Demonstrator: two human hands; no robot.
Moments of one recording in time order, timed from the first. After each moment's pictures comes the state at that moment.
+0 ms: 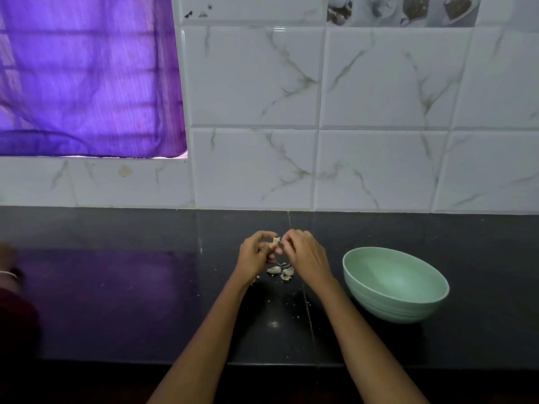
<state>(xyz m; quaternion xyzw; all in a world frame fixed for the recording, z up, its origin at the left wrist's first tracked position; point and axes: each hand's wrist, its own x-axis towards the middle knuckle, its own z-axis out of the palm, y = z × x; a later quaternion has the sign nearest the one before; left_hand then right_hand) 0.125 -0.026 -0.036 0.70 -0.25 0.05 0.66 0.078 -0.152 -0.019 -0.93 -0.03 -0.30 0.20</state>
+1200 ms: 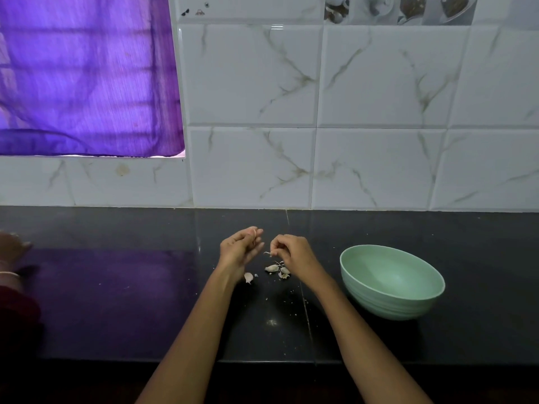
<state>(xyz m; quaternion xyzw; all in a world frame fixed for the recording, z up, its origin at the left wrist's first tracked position) 0.127 -0.013 -0.021 0.49 -0.07 -0.06 0.87 0.083 -0.148 -0.023 -0.90 -0.12 -0.25 0.34</state>
